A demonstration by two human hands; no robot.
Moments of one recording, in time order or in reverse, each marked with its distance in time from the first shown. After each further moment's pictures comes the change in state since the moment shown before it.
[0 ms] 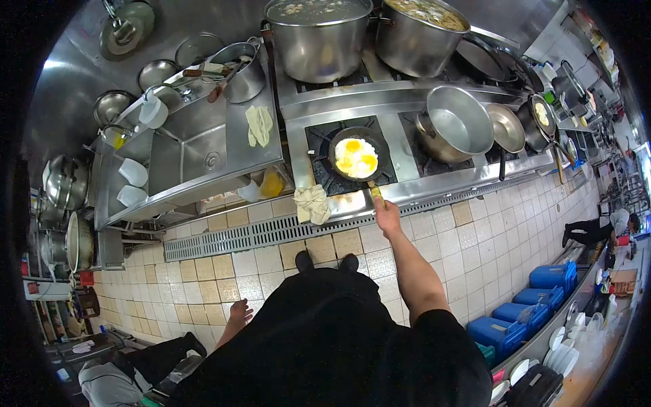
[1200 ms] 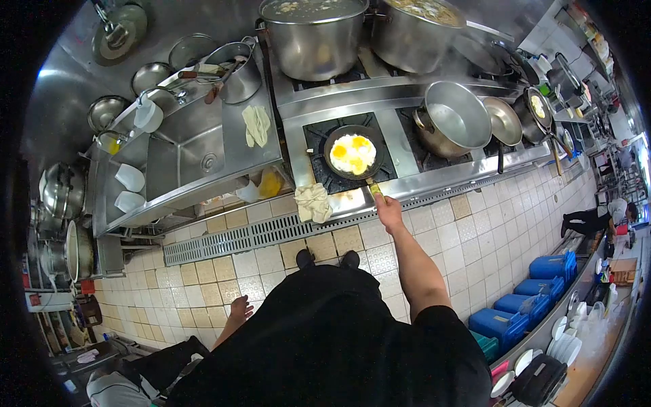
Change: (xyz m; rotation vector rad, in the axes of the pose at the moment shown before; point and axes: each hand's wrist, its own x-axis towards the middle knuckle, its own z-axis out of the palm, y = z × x) left_hand 0.012 0.025 -0.003 0.056 -0.012 -0.014; right_hand 0.009 0.010 0.003 0.051 -0.024 0.015
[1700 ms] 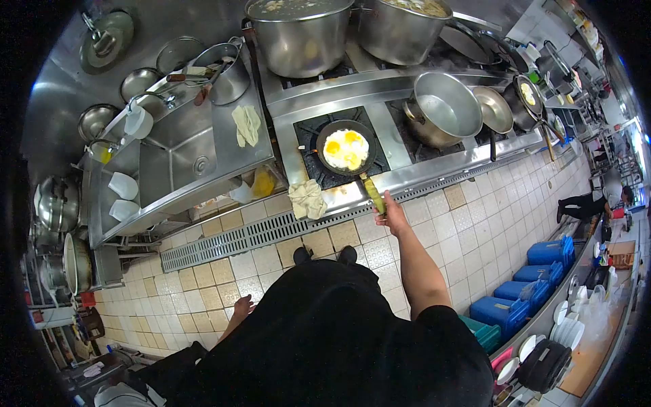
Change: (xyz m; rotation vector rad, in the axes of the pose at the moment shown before) left_hand 0.025 -0.009 0.006 0.008 -0.090 0.013; right_hand -0.028 0.000 -0.034 0.300 -0.172 0.324
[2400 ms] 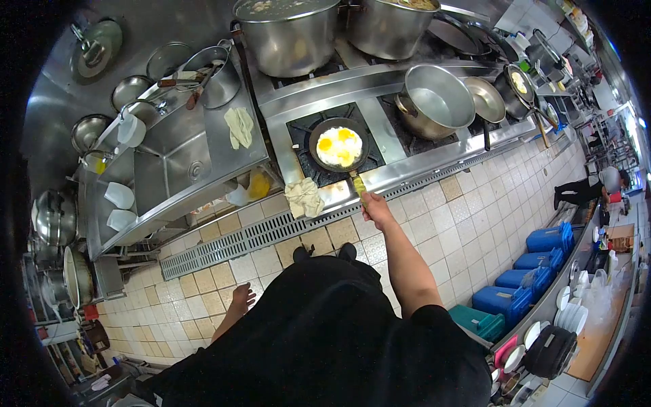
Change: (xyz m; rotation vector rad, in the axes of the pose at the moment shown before) left_hand 0.015 0.052 0.013 0.054 -0.040 0.033; right_hand 0.003 0.006 0.039 -0.073 -0.014 -0.074
